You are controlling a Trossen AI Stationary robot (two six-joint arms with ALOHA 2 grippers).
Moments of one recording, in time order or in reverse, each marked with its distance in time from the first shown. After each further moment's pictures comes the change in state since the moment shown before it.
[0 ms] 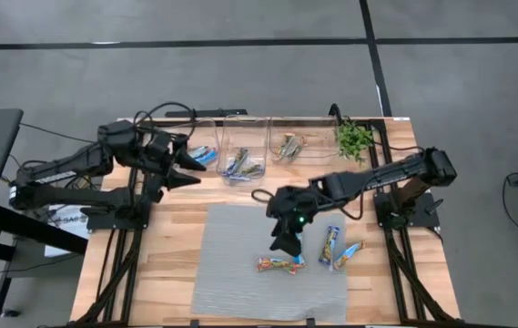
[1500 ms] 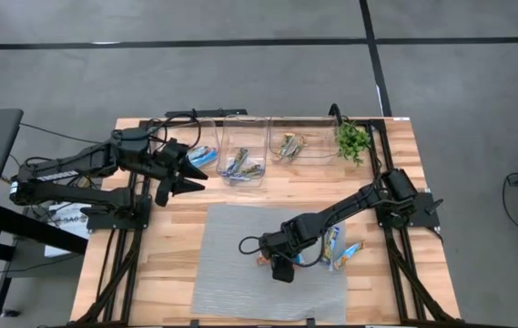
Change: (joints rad) left arm -0.068 0.025 0.000 -0.163 -0.102 -0.121; right arm 0.141 0.378 -0.006 -0.057 0.186 -0.044
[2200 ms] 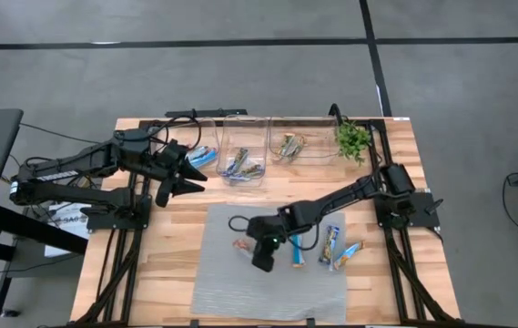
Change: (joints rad) left arm 0.000 0.000 0.000 -0.033 0.000 0.001; right arm -0.096 -0.008 0.000 0.300 -0.053 0.089
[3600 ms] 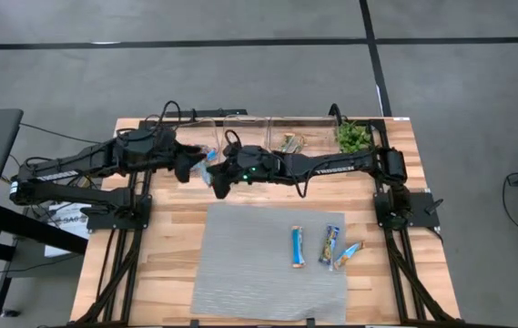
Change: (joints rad) left arm 0.000 0.000 0.000 -0.087 -0.575 -0.196; right arm -0.283 0.002 0.298 0.337 0.341 -0.088
